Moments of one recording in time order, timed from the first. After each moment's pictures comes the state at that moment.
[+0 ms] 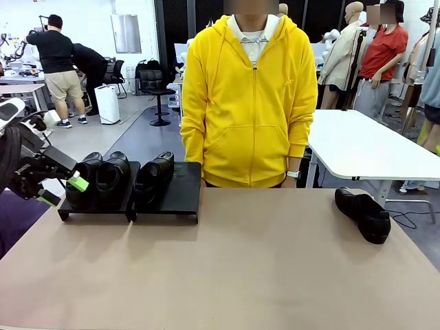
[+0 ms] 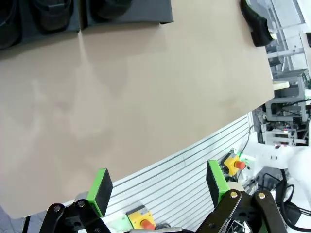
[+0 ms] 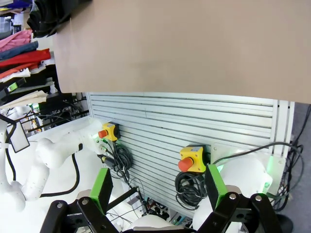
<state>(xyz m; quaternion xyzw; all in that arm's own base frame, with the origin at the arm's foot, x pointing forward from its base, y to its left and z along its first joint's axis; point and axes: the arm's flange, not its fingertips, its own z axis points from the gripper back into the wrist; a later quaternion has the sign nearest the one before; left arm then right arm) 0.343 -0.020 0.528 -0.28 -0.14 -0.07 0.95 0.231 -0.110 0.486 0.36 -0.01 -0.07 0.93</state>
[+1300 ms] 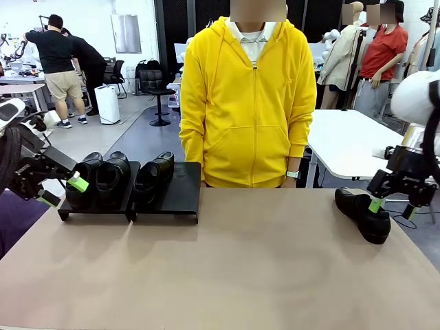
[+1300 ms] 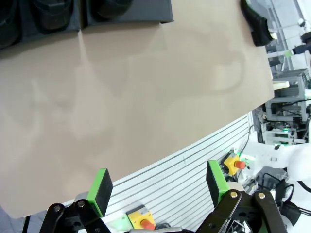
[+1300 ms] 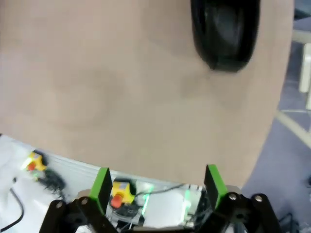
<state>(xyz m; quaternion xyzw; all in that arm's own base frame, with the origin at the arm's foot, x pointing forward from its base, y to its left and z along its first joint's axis) 0.343 -0.020 0.527 -0.28 -0.14 -0.07 0.95 0.505 -0.075 0.429 0.12 0.08 0.00 0.99</state>
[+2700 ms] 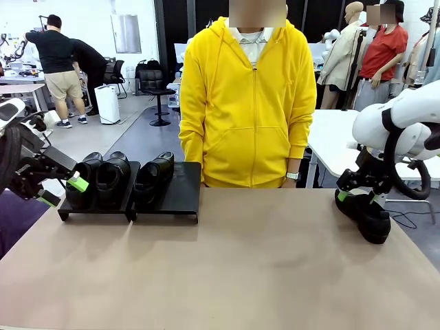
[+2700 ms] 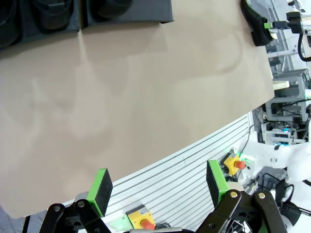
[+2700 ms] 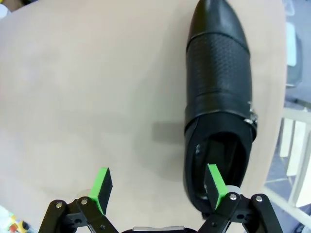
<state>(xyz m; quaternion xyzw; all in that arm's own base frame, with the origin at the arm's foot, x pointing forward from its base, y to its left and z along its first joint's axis) 0.343 -0.020 0.527 -0.28 -0.14 -0.07 0.95 0.584 -0.051 0.389 0.07 -0.09 0.02 0.99</state>
